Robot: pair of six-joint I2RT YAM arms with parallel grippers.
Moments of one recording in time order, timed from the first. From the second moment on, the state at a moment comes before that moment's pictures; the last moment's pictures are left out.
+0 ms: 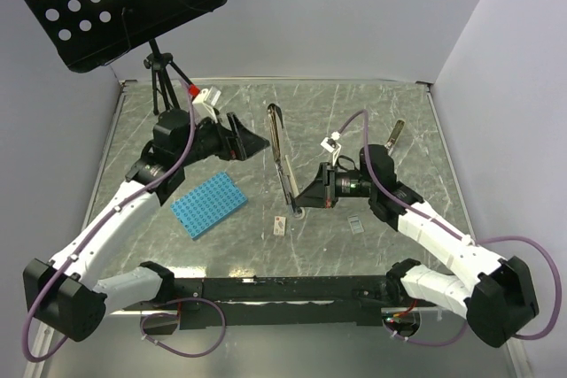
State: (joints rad) left arm -0.44 1.11 1.01 -0.10 0.45 -0.61; right arm 0.52 1.03 0.66 0.03 -0.87 0.72
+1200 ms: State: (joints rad) left arm -0.52 1.20 0.67 0.82 0.64 -1.08; right arm 0.52 1.10 0.64 0.39 -1.07 0.93
